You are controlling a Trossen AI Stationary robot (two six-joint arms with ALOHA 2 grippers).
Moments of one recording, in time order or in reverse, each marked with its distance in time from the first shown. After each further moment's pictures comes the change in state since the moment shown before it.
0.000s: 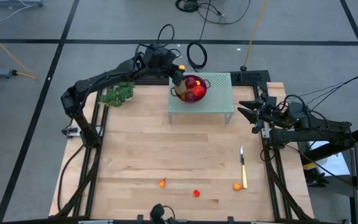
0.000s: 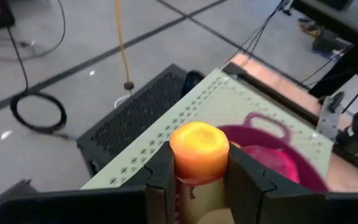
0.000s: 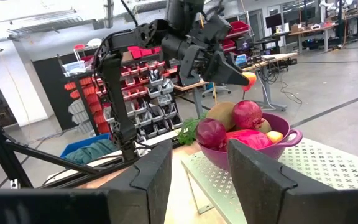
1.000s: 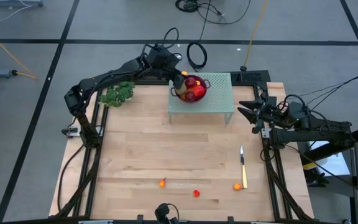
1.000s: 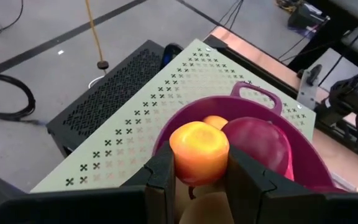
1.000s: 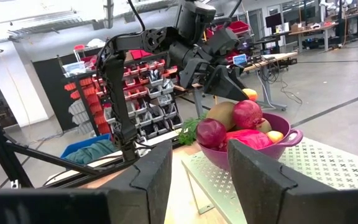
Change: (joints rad) left arm 0.024 0.050 -0.001 -0.023 0.142 0.020; right arm 0.000 0.000 0.000 0.001 0.000 0.005
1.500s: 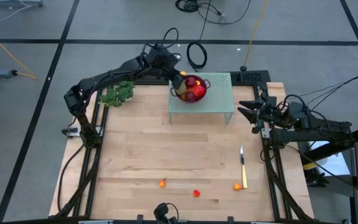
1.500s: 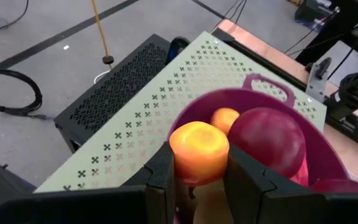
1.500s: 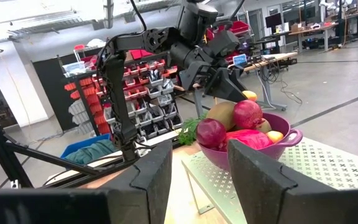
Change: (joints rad) left arm 0.007 0.000 0.000 -0.029 -0.005 0.018; right arm 0.000 0.000 0.000 0.000 0.000 0.000
